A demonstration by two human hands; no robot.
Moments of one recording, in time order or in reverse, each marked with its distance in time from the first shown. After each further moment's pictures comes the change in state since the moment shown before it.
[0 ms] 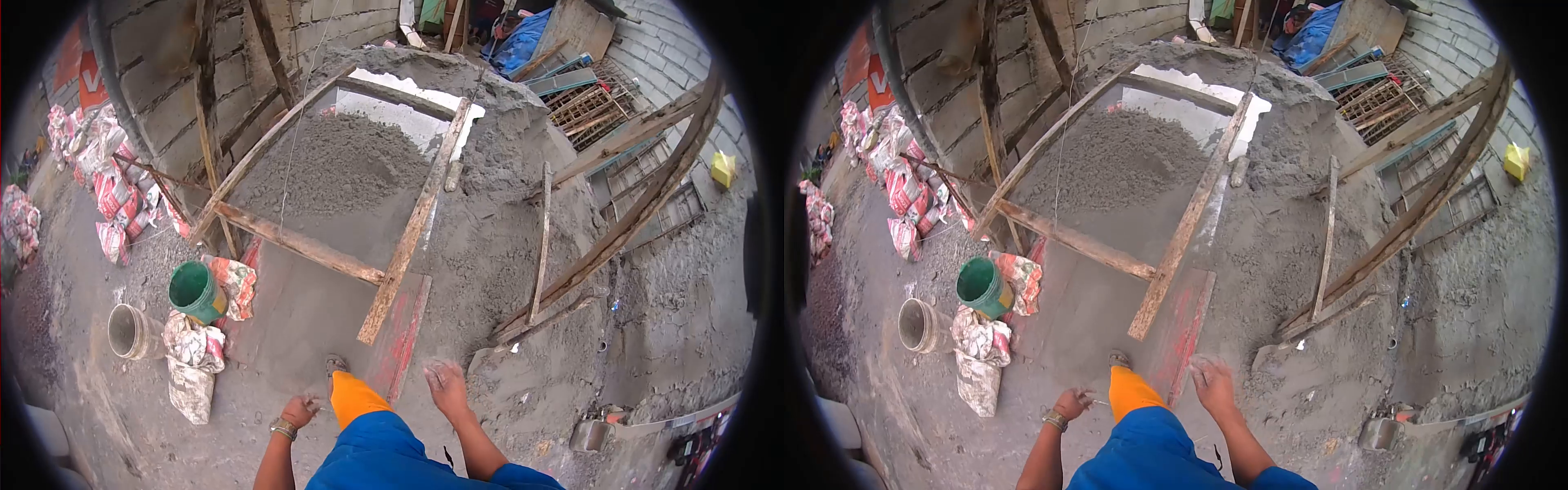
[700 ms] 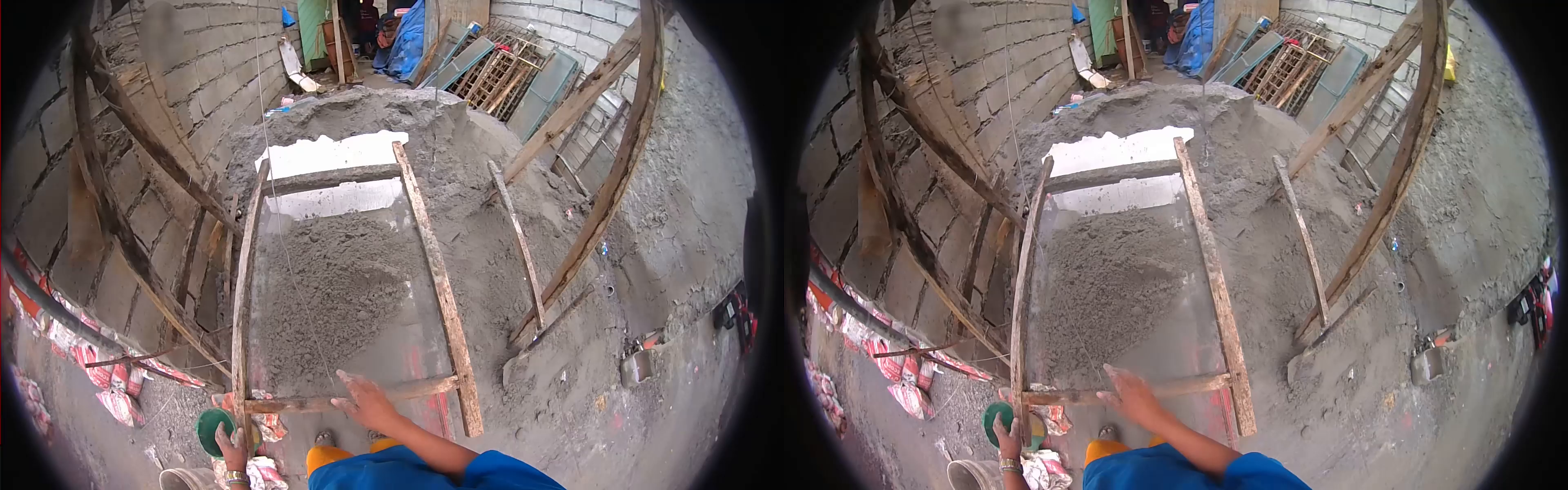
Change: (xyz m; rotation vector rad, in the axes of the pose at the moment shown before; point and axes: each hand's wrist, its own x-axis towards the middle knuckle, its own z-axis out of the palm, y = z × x) left_hand 0.144 0.045 -0.394 0.176 0.736 0.191; right_hand 0.270 -0.138 0.154 0.123 -0.072 0.136
